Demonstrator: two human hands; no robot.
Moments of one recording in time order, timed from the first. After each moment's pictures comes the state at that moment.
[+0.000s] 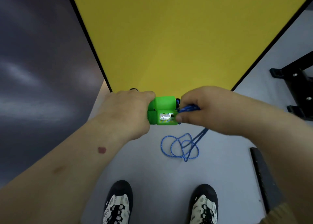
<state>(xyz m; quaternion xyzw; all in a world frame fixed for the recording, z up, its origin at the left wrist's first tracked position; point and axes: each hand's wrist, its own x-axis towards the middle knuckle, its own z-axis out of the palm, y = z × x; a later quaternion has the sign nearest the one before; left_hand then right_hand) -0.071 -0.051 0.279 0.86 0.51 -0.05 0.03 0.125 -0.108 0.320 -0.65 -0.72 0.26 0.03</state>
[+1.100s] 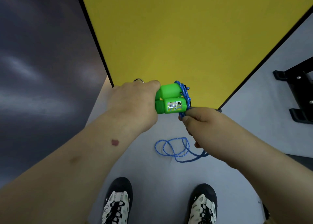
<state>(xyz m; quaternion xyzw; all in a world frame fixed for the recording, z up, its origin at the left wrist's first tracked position) -0.063 -0.045 0.270 0.85 0.53 0.03 0.02 0.097 -0.141 0.286 -0.74 -0.53 0.36 0.17</state>
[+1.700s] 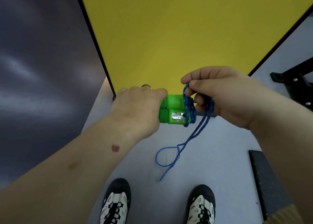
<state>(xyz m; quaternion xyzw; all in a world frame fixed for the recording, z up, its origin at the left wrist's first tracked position) -0.060 -0.053 0.274 0.88 0.48 0.01 0.01 0.121 -0.098 0.325 -0.66 -0.42 0.50 0.37</state>
